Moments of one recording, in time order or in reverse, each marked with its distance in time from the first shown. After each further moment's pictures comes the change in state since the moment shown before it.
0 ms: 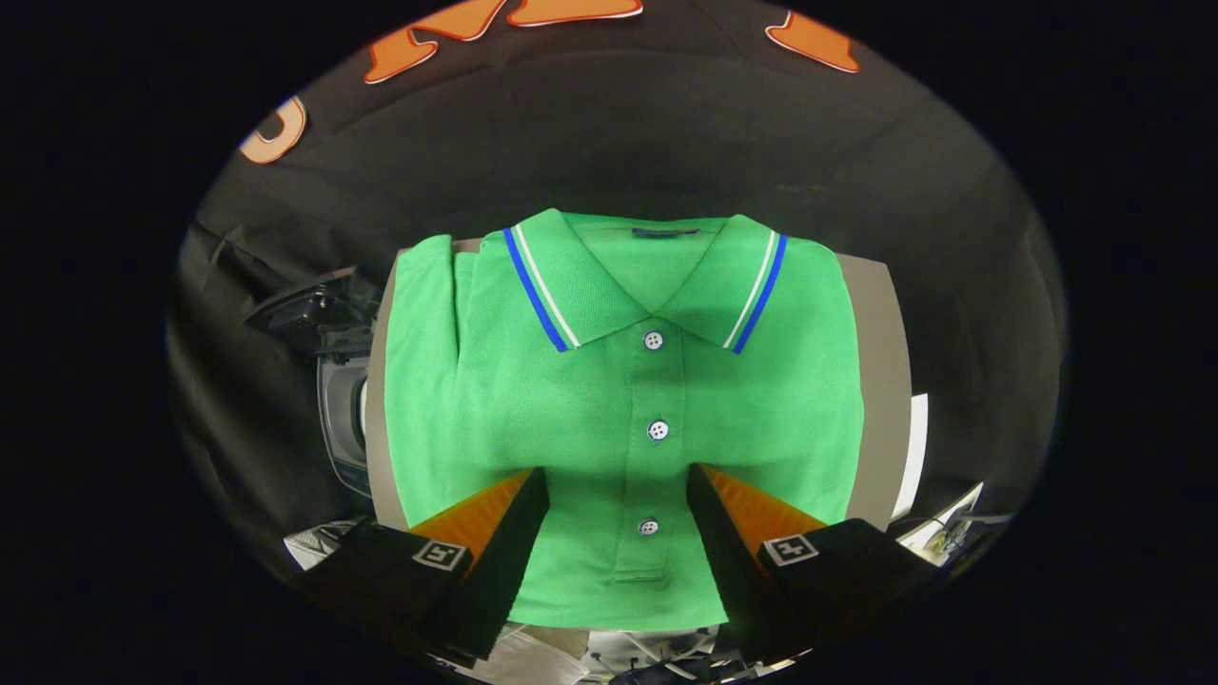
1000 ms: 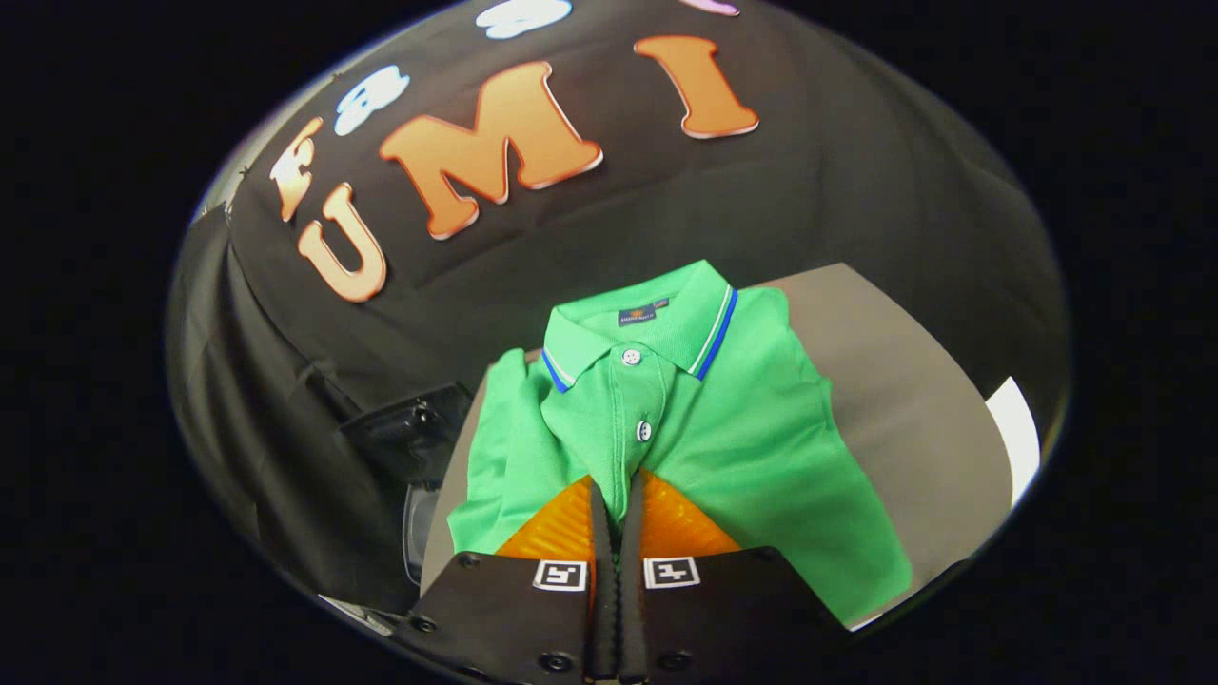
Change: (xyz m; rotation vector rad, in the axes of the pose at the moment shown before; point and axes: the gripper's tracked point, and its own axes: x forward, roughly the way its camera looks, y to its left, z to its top) arm 0.007 0.001 0.011 0.198 -0.738 0.317
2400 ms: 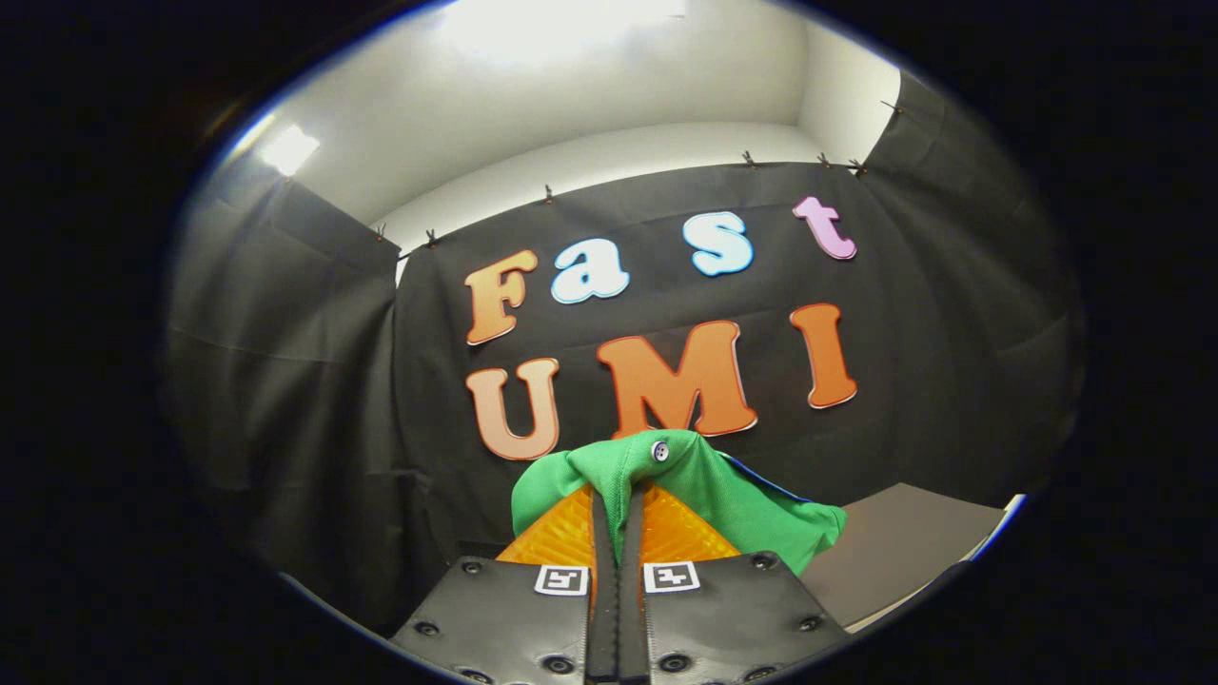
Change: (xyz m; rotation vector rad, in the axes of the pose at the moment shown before) arm -0.141 0.250 0.021 -0.308 -0.740 0.221
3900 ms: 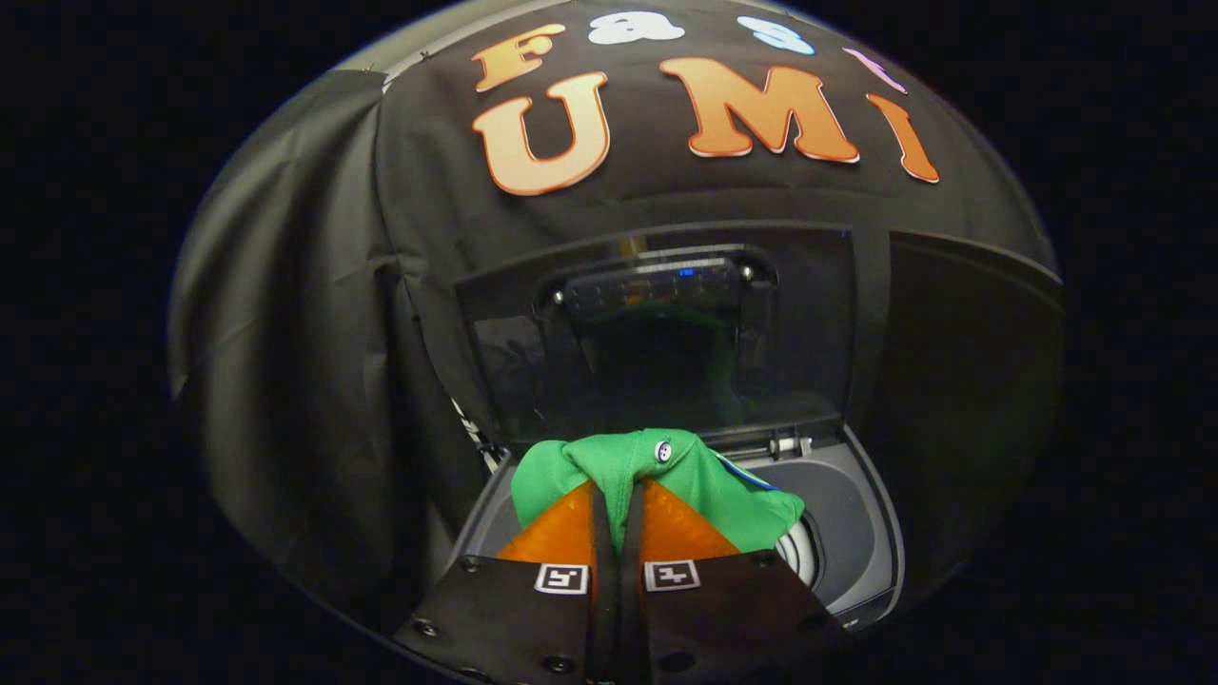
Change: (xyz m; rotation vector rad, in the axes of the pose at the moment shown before) arm 0.122 0.121 -0.431 0.043 0.647 -0.038
